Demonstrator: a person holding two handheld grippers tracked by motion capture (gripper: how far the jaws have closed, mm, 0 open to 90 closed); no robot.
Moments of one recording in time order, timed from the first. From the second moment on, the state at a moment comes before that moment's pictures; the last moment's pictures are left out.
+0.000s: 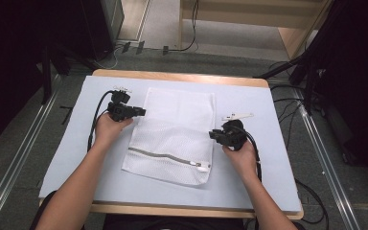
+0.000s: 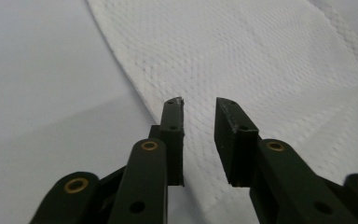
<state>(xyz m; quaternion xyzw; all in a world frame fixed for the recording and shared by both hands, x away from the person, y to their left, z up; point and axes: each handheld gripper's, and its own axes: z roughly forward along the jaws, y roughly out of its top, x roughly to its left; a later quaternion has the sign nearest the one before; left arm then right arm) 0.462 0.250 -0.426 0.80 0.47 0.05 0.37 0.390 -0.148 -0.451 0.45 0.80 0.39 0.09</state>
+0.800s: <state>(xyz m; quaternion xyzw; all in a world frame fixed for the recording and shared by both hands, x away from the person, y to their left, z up) 0.415 0.249 -0.451 0.81 0.47 0.03 0.34 0.428 -0.141 -0.471 0.49 0.79 0.35 0.11</state>
